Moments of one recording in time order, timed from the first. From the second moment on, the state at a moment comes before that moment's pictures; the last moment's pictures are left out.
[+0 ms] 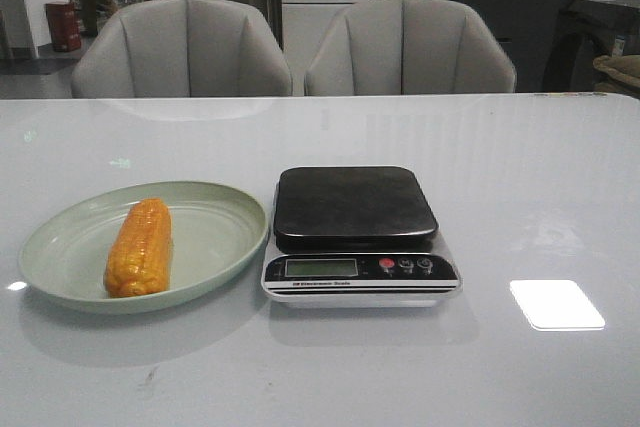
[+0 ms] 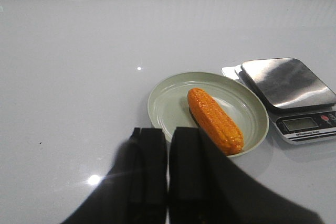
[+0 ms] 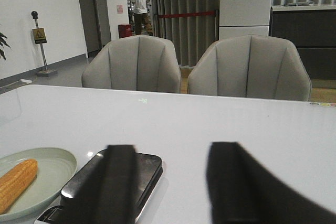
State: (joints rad) left arm -0.37 0.13 -0.40 0.17 0.65 -0.27; right arm 0.30 0.13 -0.13 -0.19 -0.02 0.28
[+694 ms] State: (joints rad) left arm -0.37 0.13 -0.38 0.17 0.64 -0.27; right arm 0.30 0.13 -0.13 -0.19 0.06 0.28
